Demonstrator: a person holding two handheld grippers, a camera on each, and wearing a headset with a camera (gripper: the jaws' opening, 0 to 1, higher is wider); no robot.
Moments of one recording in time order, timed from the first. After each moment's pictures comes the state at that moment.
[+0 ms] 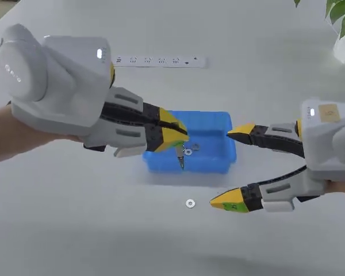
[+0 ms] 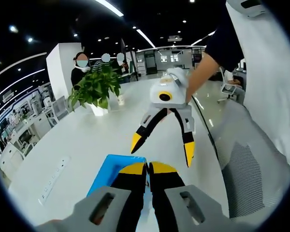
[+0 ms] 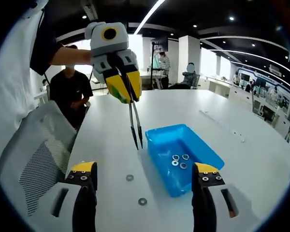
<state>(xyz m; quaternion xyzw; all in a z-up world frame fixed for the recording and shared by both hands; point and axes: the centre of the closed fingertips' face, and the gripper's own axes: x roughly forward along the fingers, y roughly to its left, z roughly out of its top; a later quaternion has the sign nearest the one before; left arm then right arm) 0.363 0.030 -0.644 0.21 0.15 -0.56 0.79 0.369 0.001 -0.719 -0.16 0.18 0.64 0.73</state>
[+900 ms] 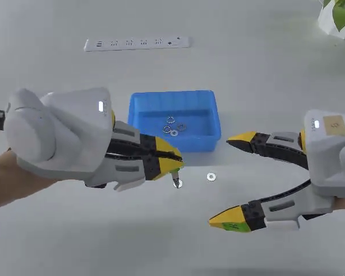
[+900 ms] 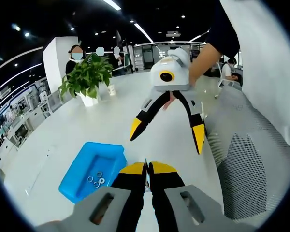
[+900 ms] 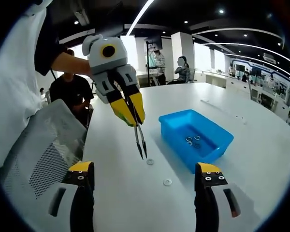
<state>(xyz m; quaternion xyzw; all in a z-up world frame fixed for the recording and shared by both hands) 0.335 0.011 -0.703 0.21 0.18 -0.56 0.78 0.325 -0.020 -0.738 -0.14 0.21 0.63 0.73</state>
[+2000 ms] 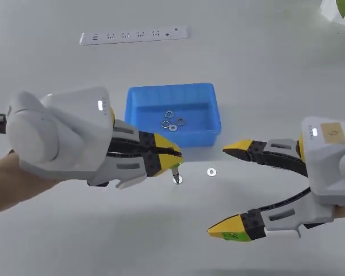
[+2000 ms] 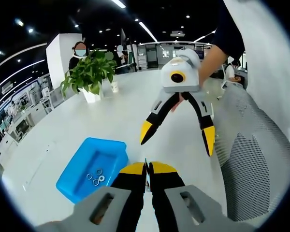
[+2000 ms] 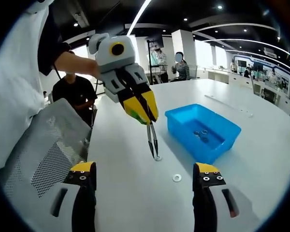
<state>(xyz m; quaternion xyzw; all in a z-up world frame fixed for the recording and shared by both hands) 0.343 0.010 -0.710 0.20 0.19 -0.55 0.79 0.317 -0.019 -0.746 -0.11 0.22 0.64 0.73</state>
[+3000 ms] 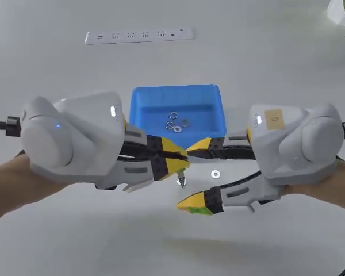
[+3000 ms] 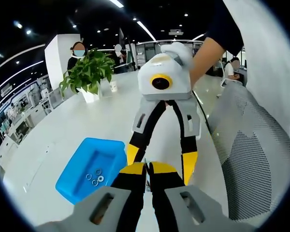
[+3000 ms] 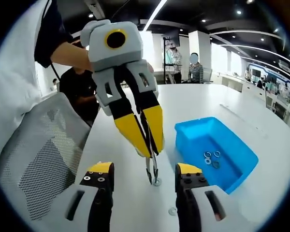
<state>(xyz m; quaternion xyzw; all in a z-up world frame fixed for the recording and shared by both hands) 0.341 0.008 -0.713 0.21 0.19 -0.55 0.78 0.330 0.041 -0.752 -0.16 0.20 0.68 0.68</state>
